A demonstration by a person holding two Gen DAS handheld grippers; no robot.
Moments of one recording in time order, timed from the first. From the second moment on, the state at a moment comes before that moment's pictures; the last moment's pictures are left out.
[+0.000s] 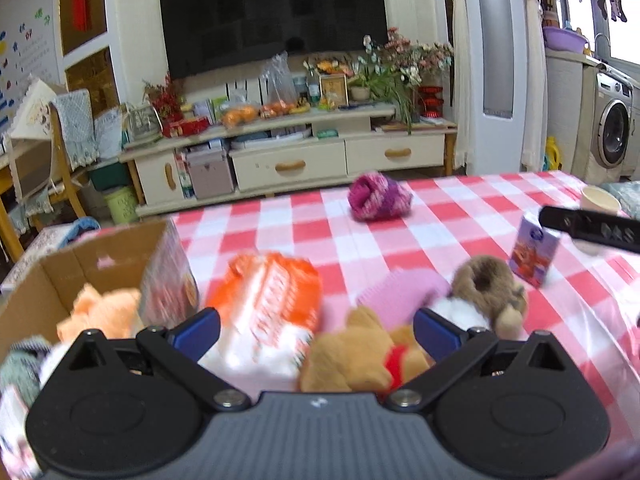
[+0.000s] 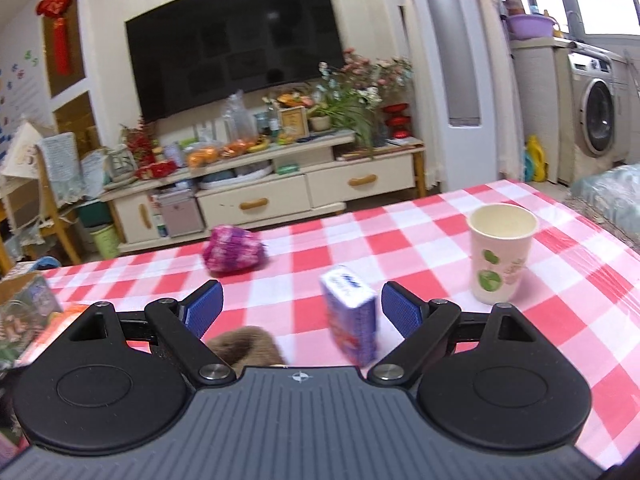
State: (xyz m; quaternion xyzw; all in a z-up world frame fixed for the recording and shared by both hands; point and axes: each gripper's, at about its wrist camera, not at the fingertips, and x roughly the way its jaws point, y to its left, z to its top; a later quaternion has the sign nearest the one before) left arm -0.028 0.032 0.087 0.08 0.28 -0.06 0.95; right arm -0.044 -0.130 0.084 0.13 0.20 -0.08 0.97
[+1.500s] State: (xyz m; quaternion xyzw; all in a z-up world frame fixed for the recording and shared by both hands) left arm 0.014 0.044 0.035 -0.11 0.40 -0.07 0.91; right arm 0.004 -0.171 0.055 0.10 0.28 -0.06 0.95
